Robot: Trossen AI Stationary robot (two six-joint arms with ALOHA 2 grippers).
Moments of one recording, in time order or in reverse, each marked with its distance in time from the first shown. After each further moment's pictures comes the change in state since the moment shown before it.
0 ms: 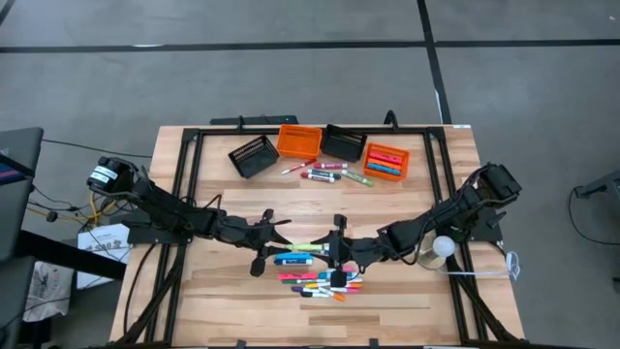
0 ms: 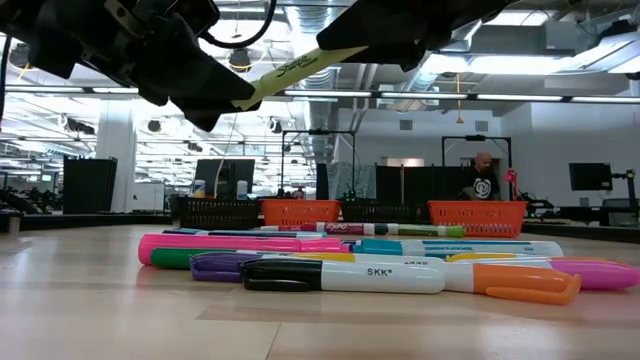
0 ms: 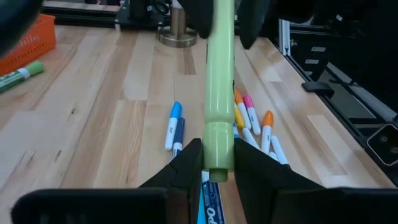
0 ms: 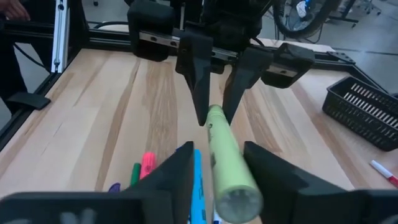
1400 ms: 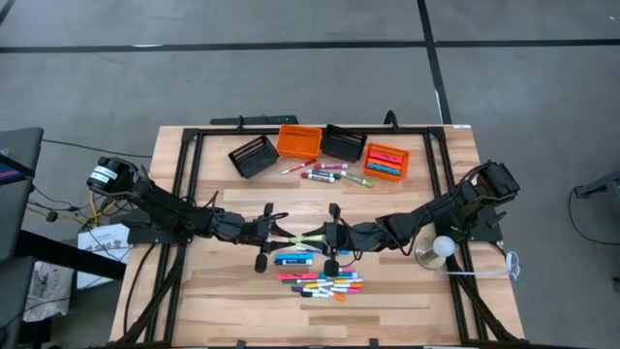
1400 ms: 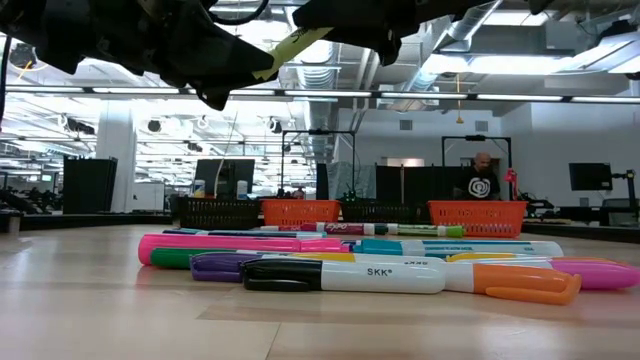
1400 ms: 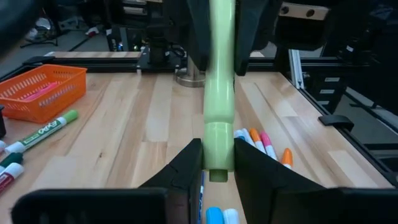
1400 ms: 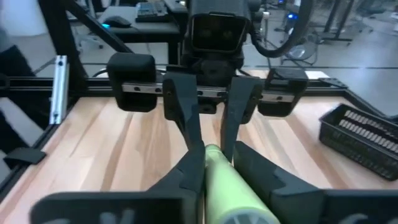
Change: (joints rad) left arm 0.013 0.000 0.000 0.136 -0.064 0.095; right arm -0.085 0.000 0.000 0.166 -0.073 -0.015
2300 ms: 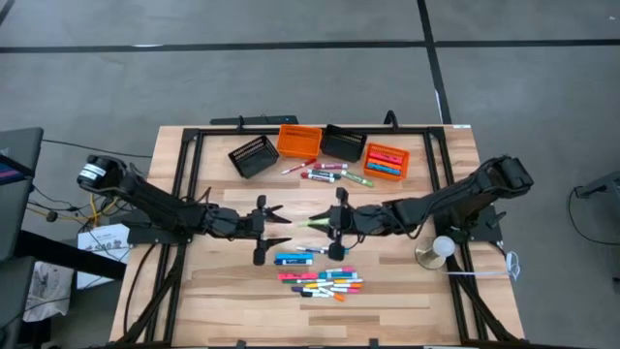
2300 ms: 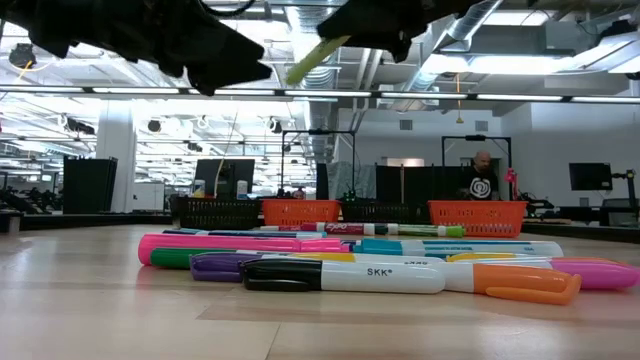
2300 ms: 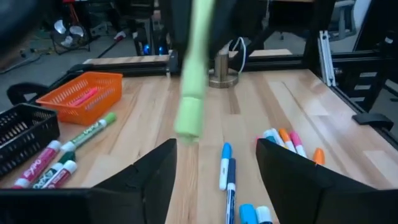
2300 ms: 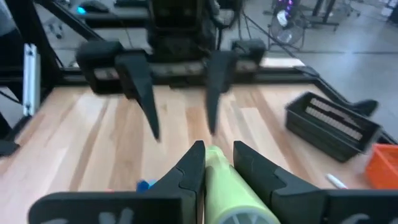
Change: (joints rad) left arm 0.004 -0.128 0.000 -0.146 -0.100 0.054; right arm -0.081 -0.140 0.000 -0.222 -0.027 0.000
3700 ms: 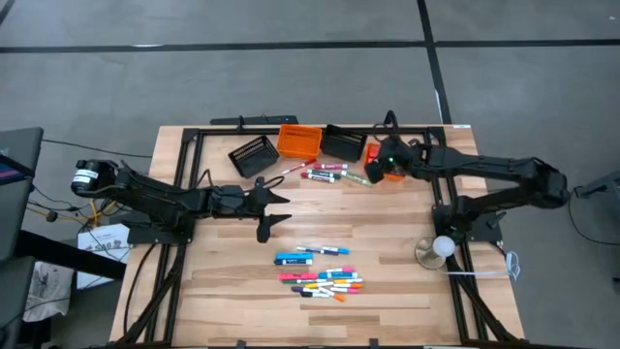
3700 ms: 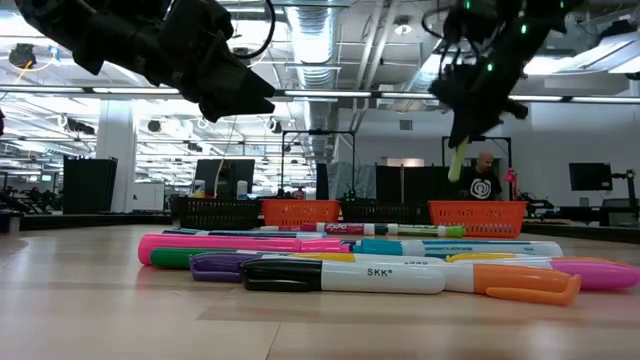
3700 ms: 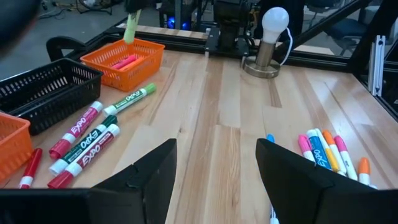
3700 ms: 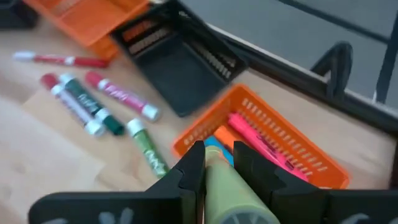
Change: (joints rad) left arm 0.240 -0.050 0.000 -0.128 0.151 -0.109; right arm -0.619 -0.372 -0.119 -0.859 0.082 0.473
